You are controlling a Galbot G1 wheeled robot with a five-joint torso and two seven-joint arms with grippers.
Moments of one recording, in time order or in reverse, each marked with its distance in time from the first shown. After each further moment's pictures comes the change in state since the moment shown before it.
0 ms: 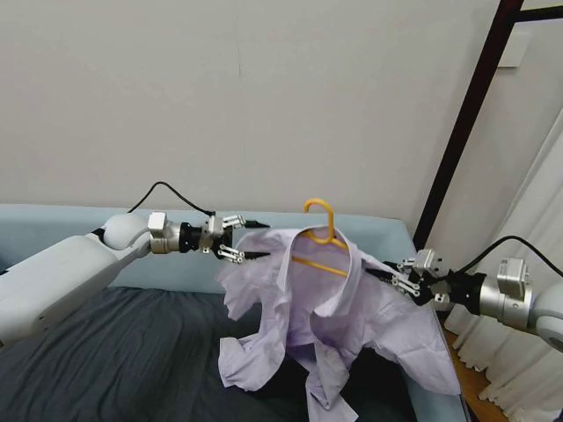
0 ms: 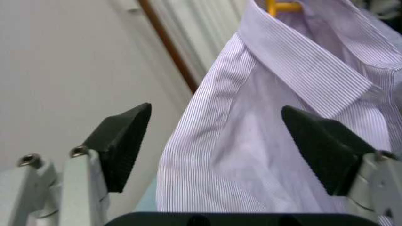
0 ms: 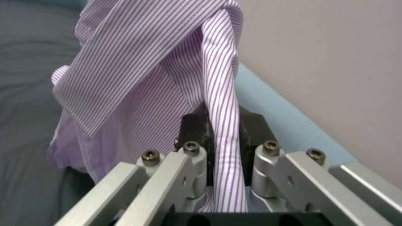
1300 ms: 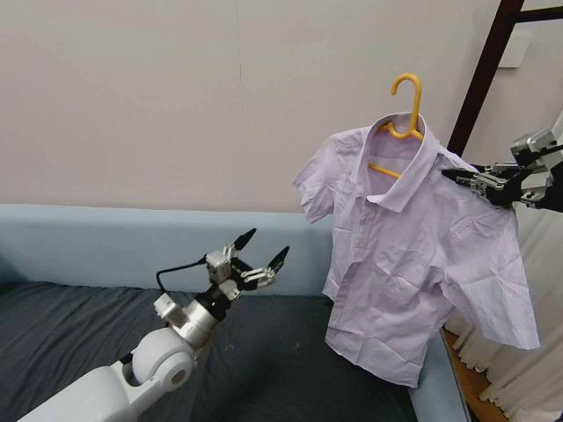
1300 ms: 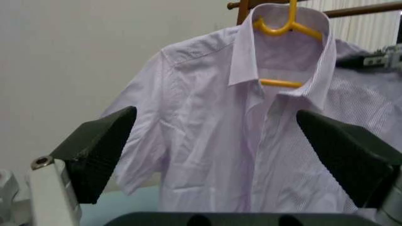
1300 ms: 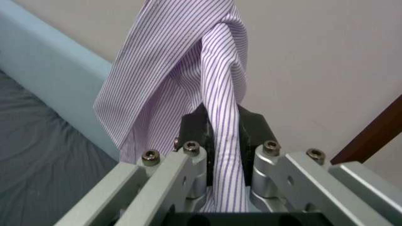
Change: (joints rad) left arm 0.560 -0.161 -0.244 -0.668 0.007 0.167 -0.926; right arm 0.040 -0.272 0.288 0.044 0.420 -0.148 0.202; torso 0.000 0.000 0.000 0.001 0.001
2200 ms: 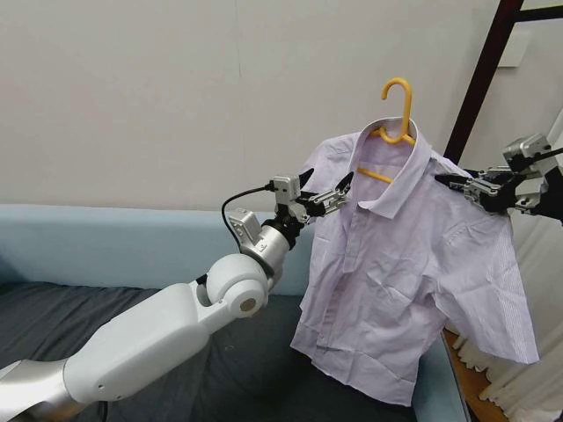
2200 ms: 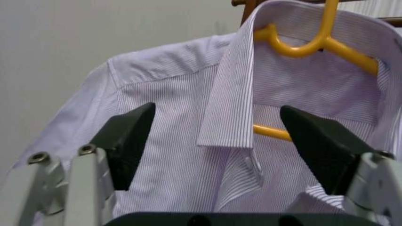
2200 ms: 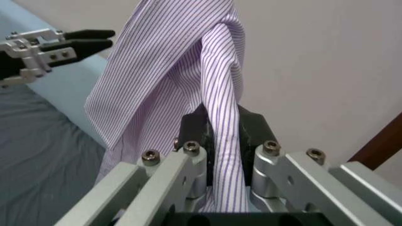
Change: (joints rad) left arm -0.431 -0.212 0.221 0.117 -0.145 0.165 -0.245; right arm 0.009 -0.025 -0.001 0.073 0.054 0.020 0.056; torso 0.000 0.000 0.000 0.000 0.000
